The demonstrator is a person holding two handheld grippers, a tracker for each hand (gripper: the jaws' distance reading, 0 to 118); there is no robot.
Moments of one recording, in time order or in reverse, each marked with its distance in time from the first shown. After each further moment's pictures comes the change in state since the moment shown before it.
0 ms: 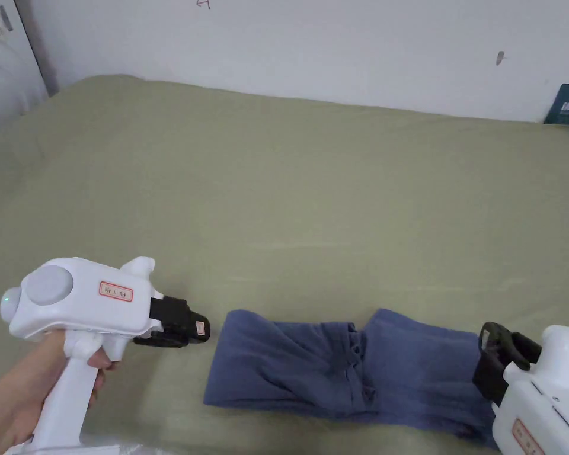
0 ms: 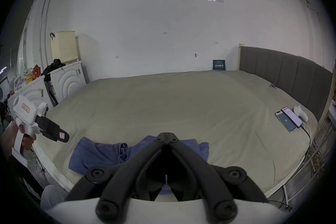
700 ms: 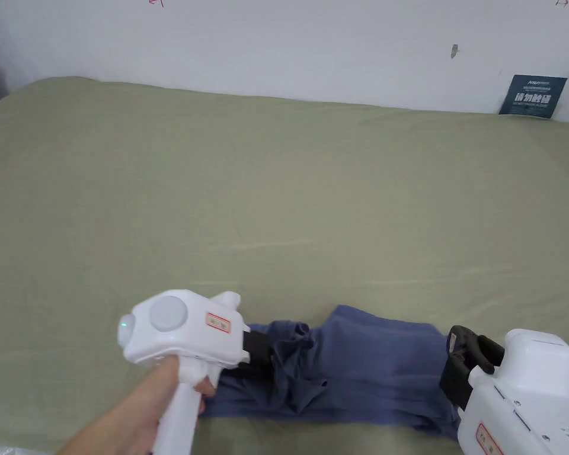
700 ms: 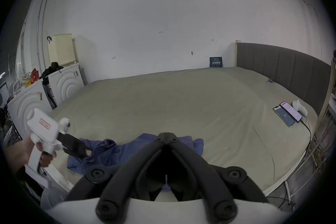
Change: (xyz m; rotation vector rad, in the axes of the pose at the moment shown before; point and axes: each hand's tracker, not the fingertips) left arm 0.103 -0.024 -0.172 -0.174 -0.017 -0.045; right arm 0.026 -0.008 0.003 -0.011 -0.021 -0.039
